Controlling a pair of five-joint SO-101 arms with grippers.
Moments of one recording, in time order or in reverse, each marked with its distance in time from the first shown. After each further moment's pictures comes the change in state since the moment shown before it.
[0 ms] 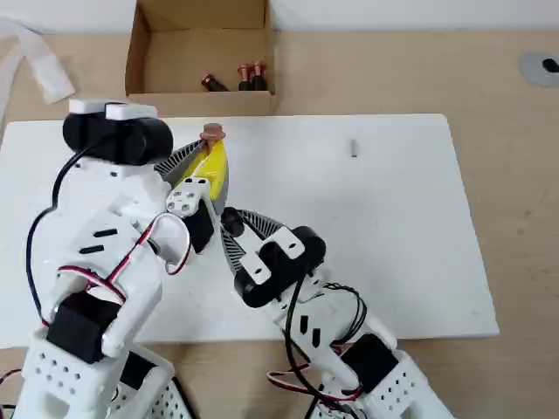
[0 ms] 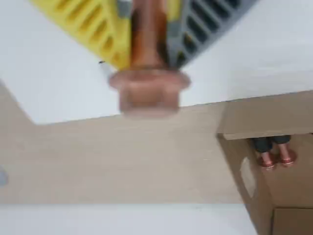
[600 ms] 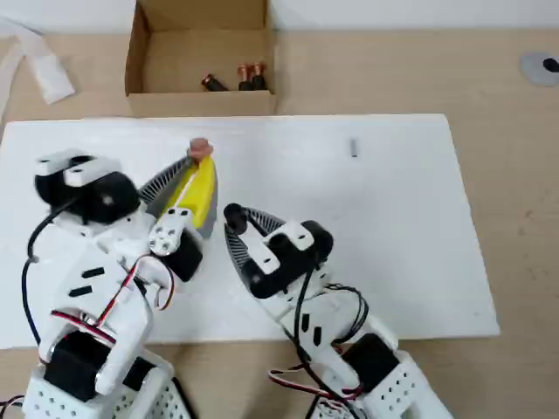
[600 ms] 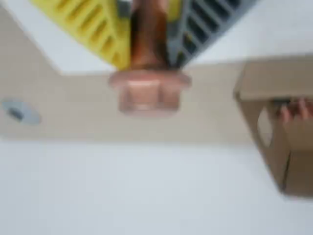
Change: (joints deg) left arm 0.0 -17.8 14.8 -8.8 1.5; right arm 1.2 0.0 0.2 0.0 -3.7
